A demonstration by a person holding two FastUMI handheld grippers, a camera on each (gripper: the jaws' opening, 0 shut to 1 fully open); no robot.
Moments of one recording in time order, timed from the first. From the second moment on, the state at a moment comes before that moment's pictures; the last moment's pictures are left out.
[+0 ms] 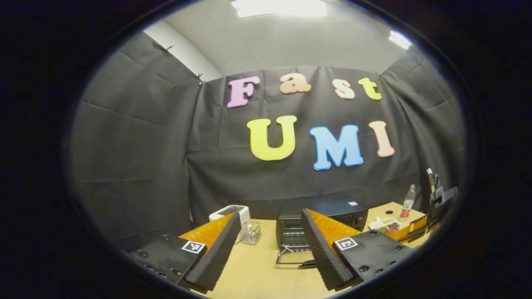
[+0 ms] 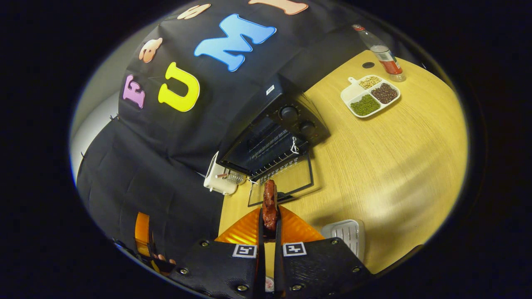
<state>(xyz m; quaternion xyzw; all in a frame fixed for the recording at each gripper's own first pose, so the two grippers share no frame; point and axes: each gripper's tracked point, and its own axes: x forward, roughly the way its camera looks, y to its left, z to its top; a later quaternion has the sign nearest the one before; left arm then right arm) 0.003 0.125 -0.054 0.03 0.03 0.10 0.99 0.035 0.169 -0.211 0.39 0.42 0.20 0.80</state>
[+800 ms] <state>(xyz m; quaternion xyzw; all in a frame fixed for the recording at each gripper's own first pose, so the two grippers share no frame) 0.055 0.223 -0.078 0.04 0.04 0.12 0.99 0.150 0.265 -0.230 0.42 0.36 0.17 0.82</state>
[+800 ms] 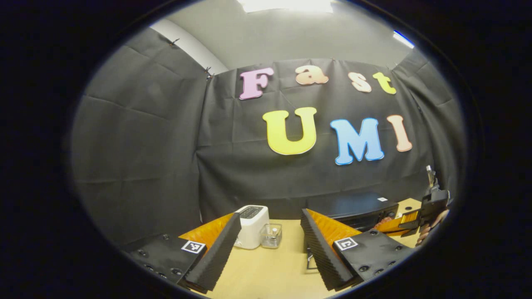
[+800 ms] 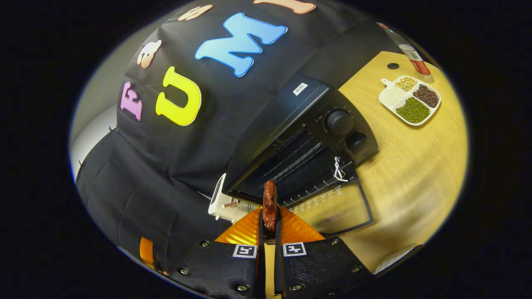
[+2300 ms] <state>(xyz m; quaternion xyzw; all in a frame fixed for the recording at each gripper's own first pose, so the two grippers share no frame) 0.080 0.282 -0.131 0.07 0.12 0.13 0.98 0.248 0.268 -0.302 0.33 0.28 0.05 0.90</state>
